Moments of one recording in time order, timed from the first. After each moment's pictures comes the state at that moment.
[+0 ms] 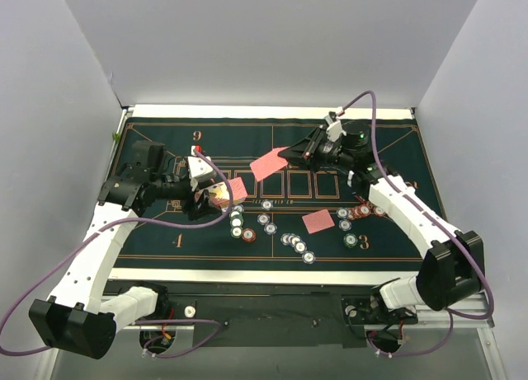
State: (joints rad) left arm -0.25 1.10 1.15 -0.86 0.87 0.66; right arm 0.40 1.38 1.06 0.02 -0.60 1.19
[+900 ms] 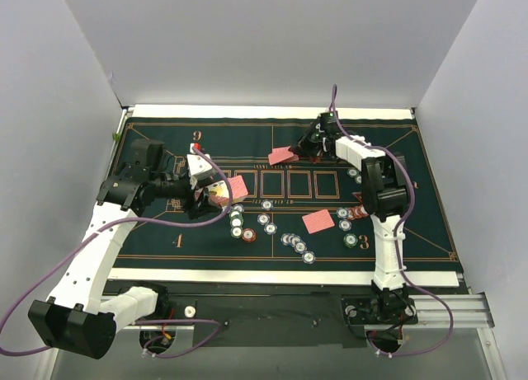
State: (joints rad) left arm -0.25 1.10 1.16 -0.85 0.88 0.63; right arm 0.24 2.27 1.65 -0.15 -0.38 0.90
